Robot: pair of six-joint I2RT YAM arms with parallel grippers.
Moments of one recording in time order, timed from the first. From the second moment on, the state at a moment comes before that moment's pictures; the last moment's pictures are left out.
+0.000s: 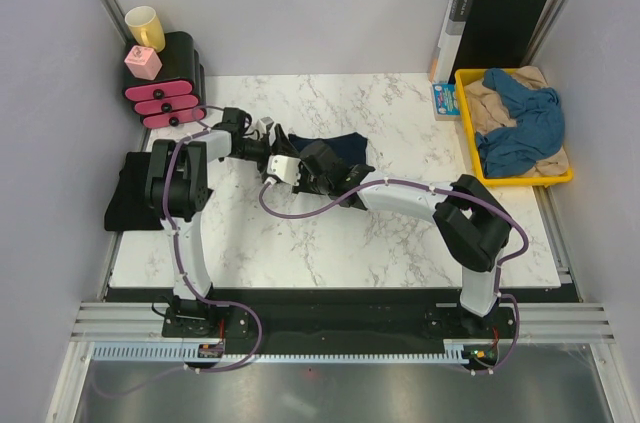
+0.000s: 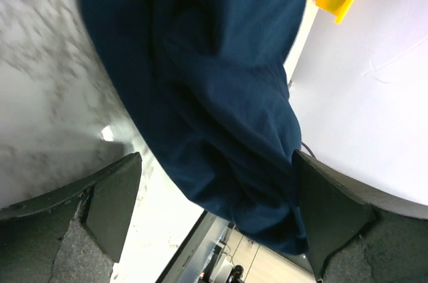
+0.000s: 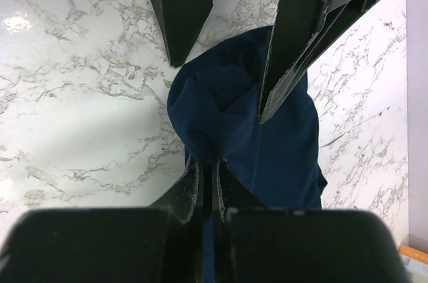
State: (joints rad) left arm -0.10 2.13 1.37 -0.39 1.00 -0.52; right arm 0.90 1.88 1.30 -0.08 0.10 -0.68
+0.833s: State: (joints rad) left arm -0.10 2.17 1.40 -0.30 0.98 -0.56; right arm 0.92 1.95 1.36 -0.08 0.09 -0.68
